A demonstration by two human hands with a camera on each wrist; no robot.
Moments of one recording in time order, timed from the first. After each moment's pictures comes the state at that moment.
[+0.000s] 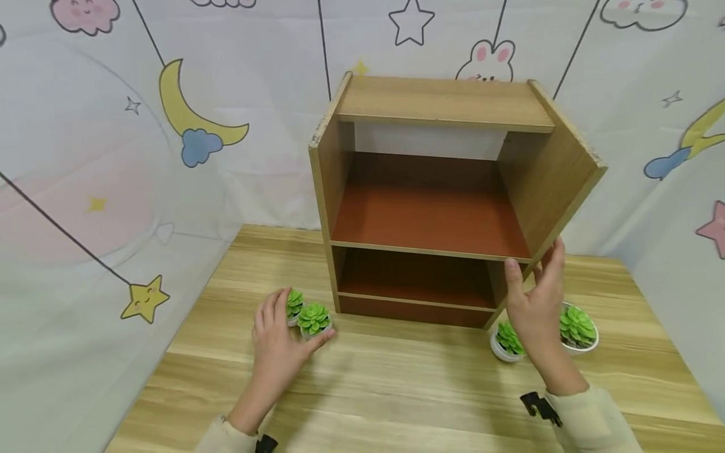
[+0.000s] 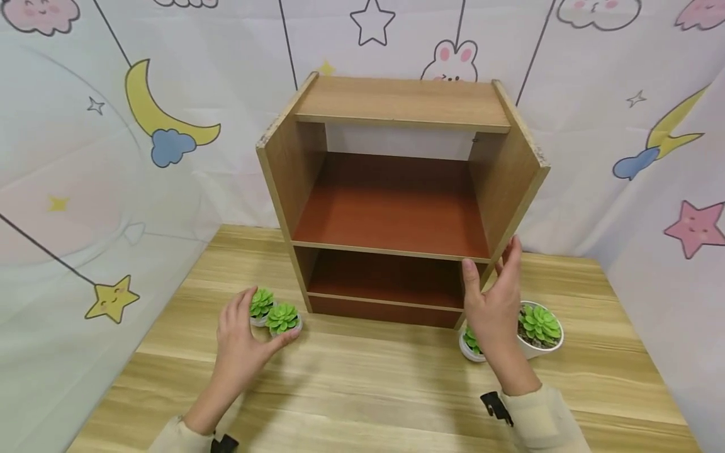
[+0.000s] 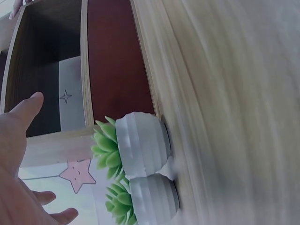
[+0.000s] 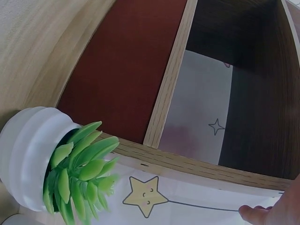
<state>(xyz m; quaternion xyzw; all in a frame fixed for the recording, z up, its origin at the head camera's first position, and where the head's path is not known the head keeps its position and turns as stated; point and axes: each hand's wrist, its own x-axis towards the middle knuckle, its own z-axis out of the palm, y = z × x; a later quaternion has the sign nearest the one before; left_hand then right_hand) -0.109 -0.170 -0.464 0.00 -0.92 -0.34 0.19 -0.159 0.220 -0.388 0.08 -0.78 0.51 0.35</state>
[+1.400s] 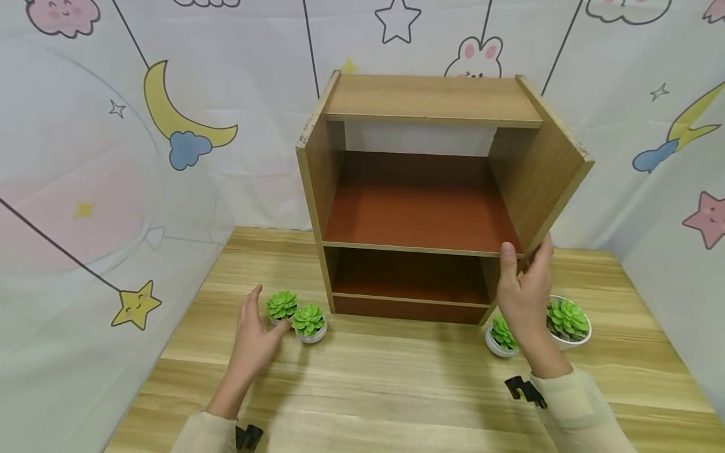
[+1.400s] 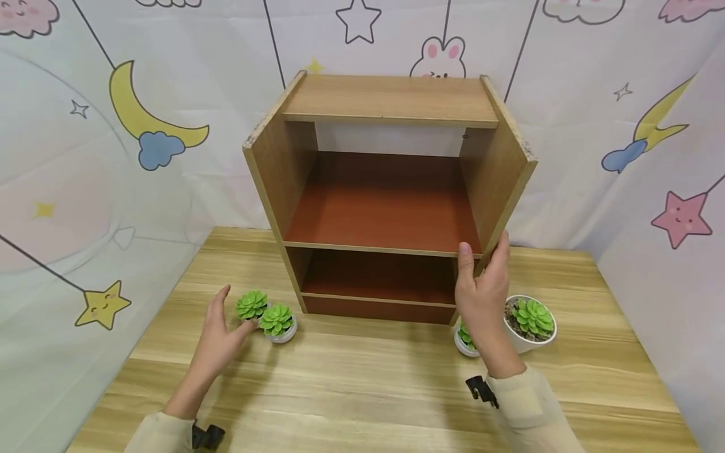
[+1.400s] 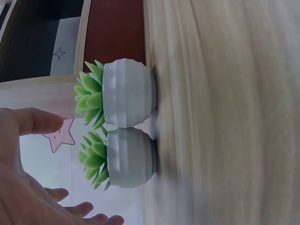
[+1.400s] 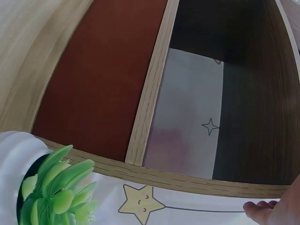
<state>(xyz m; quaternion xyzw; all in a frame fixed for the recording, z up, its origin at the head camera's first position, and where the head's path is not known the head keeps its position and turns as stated) -0.128 -0.212 -0.468 0.06 -0.89 -0.45 0.06 -0.168 0.212 -0.384 0.04 -0.78 0.50 0.37</state>
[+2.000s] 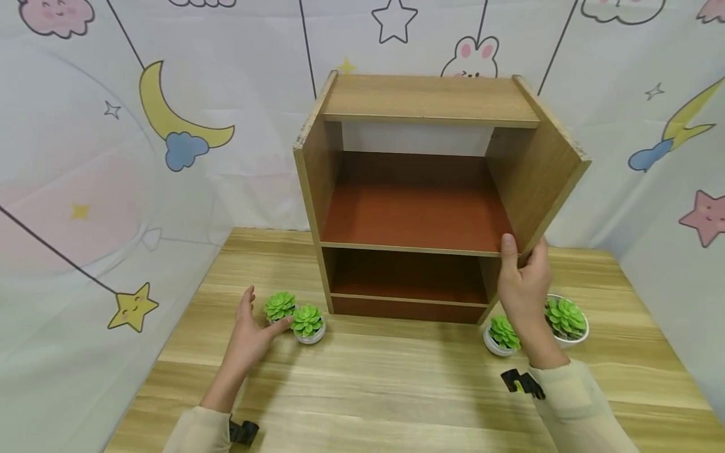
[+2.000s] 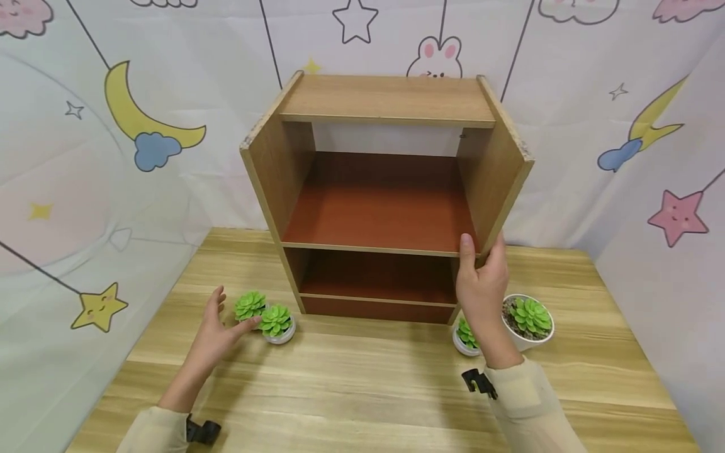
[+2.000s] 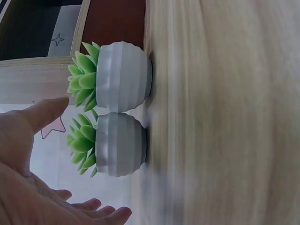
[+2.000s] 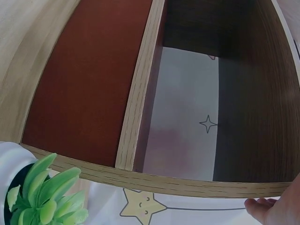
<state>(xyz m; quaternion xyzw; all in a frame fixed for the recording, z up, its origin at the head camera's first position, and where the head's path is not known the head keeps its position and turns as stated) -0.139 -0.225 -0.471 0.09 -0.86 -0.50 -0.01 -0.178 0.216 -0.382 0.00 -0.78 0.49 0.38</state>
